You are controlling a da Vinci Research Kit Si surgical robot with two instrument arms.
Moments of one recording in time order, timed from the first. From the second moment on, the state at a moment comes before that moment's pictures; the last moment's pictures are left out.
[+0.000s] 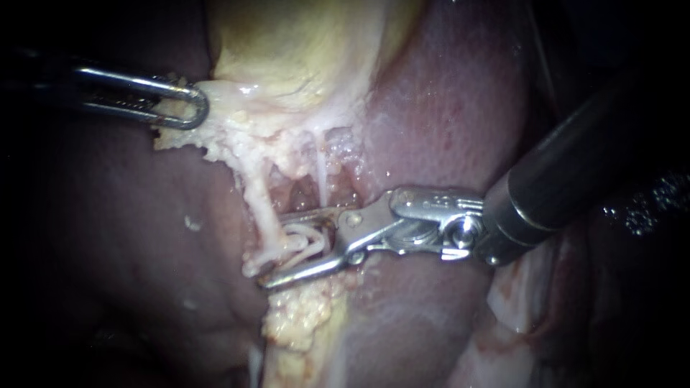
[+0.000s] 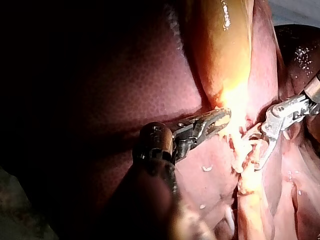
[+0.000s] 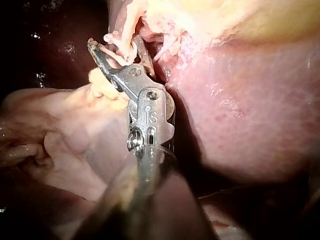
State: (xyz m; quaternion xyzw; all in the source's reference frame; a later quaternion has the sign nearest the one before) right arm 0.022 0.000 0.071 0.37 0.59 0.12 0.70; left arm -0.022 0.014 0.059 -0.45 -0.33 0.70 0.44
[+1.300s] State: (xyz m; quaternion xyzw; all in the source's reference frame) right arm 0.025 -0.004 0.065 0.41 0.60 0.09 0.69; left arm -0.022 0.014 0.059 -0.45 -0.33 0.70 0.44
